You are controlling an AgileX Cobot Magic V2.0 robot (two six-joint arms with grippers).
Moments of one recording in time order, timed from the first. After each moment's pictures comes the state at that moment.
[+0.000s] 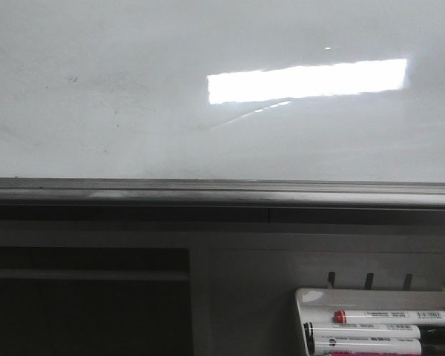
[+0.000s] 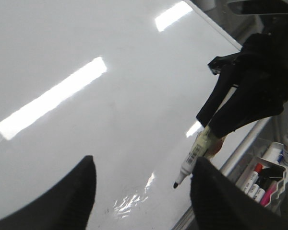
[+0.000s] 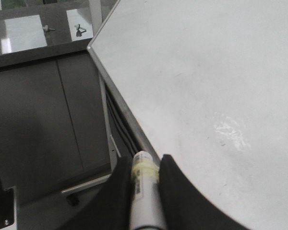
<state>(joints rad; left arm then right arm) -0.58 0.43 -0.90 -0.26 0.66 0.57 0.81 1.10 -0.94 1.03 0.26 -1.13</state>
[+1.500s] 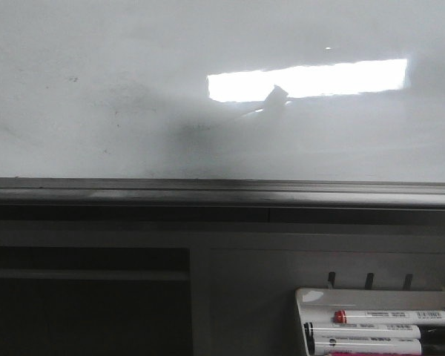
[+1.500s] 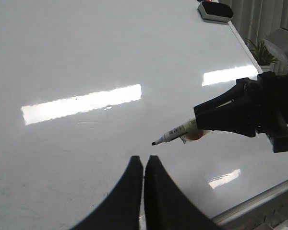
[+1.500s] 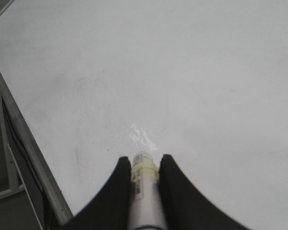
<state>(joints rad) -0.51 0.15 -0.52 -0.24 0.36 0.24 0.80 1.25 -0.95 0.86 -0.08 -1.13</state>
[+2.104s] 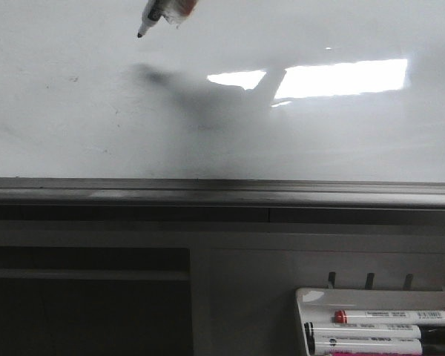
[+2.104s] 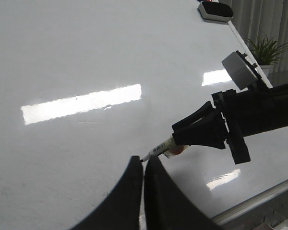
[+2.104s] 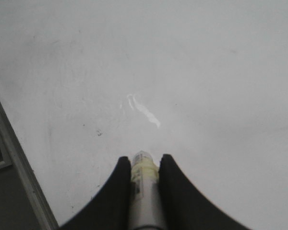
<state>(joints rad) -0.51 0.15 -0.52 -0.24 0.36 0.24 0.70 1.39 -1.03 0.84 0.00 -1.13</state>
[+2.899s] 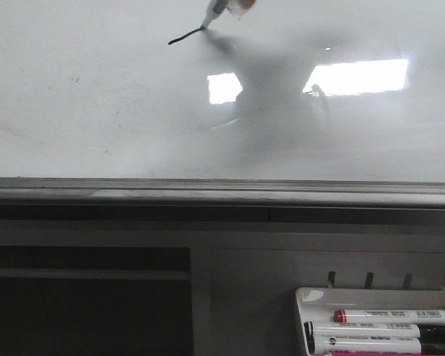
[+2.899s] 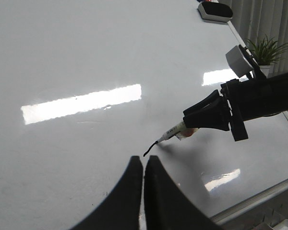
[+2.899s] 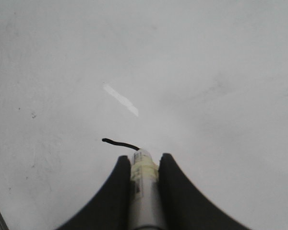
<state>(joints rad) -0.51 0.15 -0.52 -0.24 0.36 0.24 0.51 1.34 -1.03 0.79 0.12 -1.13</state>
